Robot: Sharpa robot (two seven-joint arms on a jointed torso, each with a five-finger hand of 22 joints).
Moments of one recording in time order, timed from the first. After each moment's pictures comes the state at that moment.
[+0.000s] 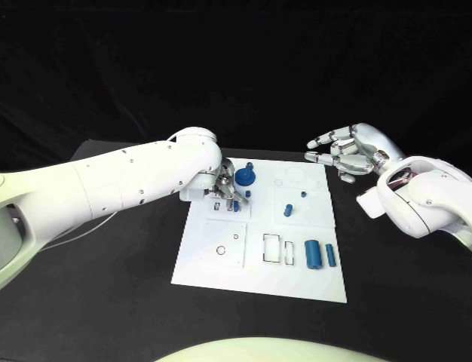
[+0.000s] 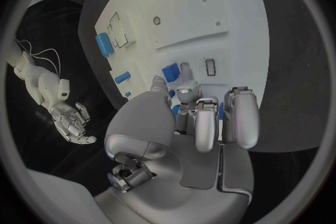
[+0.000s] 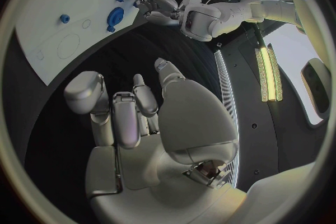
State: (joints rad) left arm 1.30 -0.50 -0.04 1.21 -1.11 0.38 -0.66; left_hand 1.15 0.13 -0.20 0.29 0.05 0.91 0.07 0.52 0.59 1.26 0.00 1.12 1.03 1.47 -0.07 1.57 1.31 0.07 1.46 0.03 1.43 1.29; right arm 1.31 -0.91 -0.12 1.61 -0.78 -0.51 0.10; right_hand 1.29 -0.04 0.04 0.10 0.39 0.91 0.16 0.17 0.21 1.25 0.07 1.27 1.24 1.47 -0.01 1.39 1.31 0.10 1.39 0.09 1.03 1.07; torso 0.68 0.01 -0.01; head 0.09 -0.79
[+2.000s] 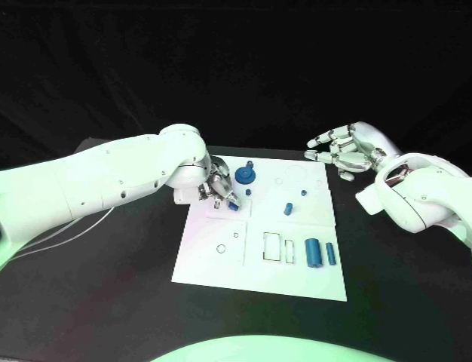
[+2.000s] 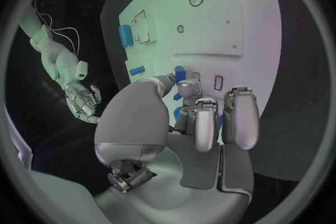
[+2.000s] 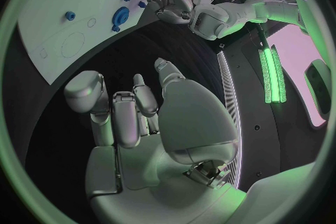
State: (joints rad) left arm 1.30 -0.58 -0.03 1.27 -0.89 0.33 -0.65; left_hand 1.24 -0.09 0.58 0.24 0.05 0.84 0.07 0.60 0.74 1.25 -0.01 1.06 0.99 1.47 -0.08 1.57 1.31 0.07 1.47 0.02 1.44 1.31; right arm 1.30 -0.89 -0.12 1.57 -0.78 -0.49 0.08; right_hand 1.29 -0.04 0.04 0.10 0.39 0.91 0.16 0.17 0.21 1.25 0.07 1.27 1.24 1.47 -0.01 1.38 1.31 0.10 1.39 0.09 1.02 1.06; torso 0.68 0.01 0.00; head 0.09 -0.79
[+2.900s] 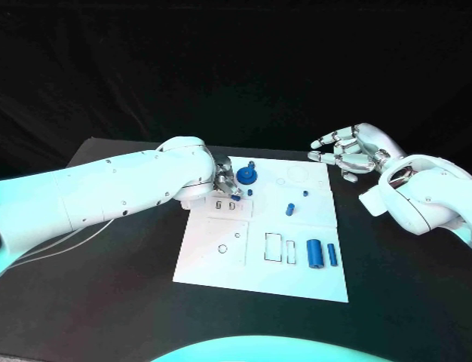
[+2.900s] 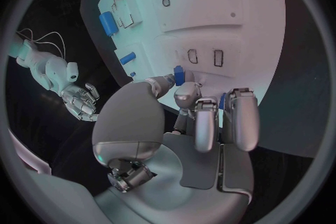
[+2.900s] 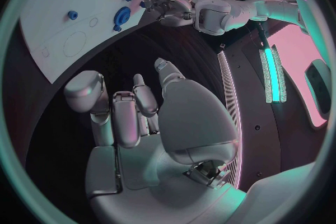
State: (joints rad) left arm 1.27 -0.60 -0.03 1.36 -1.11 0.10 -0.65; left_hand 1.17 -0.11 0.66 0.19 0.05 0.83 0.07 0.64 0.79 1.31 -0.02 1.16 1.08 1.47 -0.08 1.57 1.31 0.05 1.47 0.02 1.45 1.31; right arm 1.30 -0.89 -0.12 1.57 -0.78 -0.49 0.08; right_hand 1.29 -0.04 0.04 0.10 0.39 0.91 0.16 0.17 0.21 1.25 0.07 1.27 1.24 1.47 -0.01 1.38 1.31 0.10 1.39 0.09 1.02 1.06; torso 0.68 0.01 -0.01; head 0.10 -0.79
